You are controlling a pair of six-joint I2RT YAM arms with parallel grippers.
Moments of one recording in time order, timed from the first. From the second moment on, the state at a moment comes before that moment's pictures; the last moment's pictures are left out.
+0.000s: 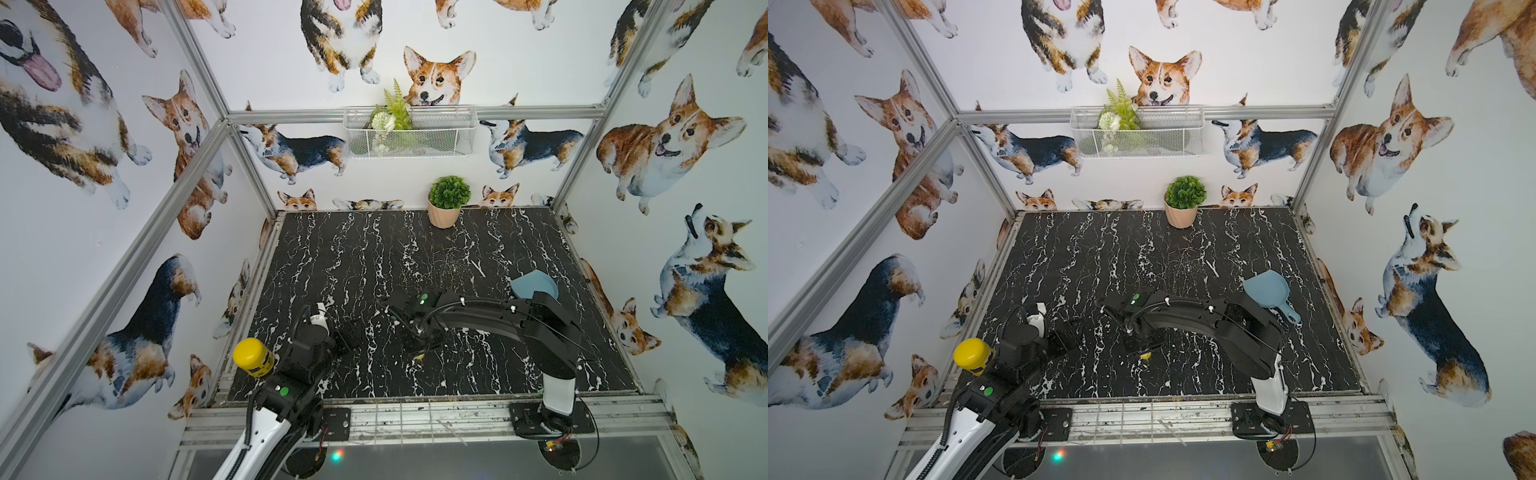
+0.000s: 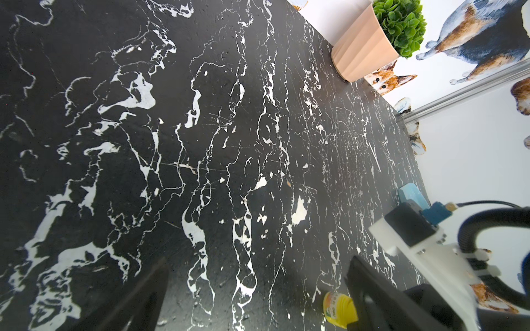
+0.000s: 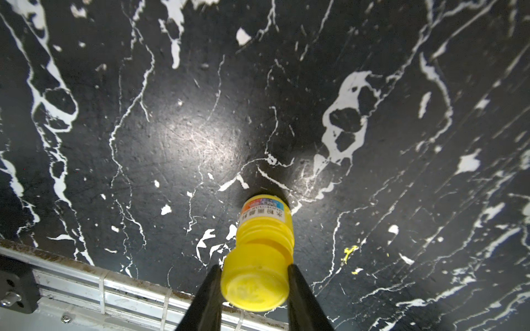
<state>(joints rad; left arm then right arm) -0.44 0.34 0.27 -0.49 -0.02 -0.79 1.14 1.92 1.43 -1.02 -0.04 0.76</state>
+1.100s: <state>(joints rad) -0.44 0.32 0.27 -0.49 -0.04 -0.78 1.14 1.94 1.44 -1.01 -0.03 0.75</state>
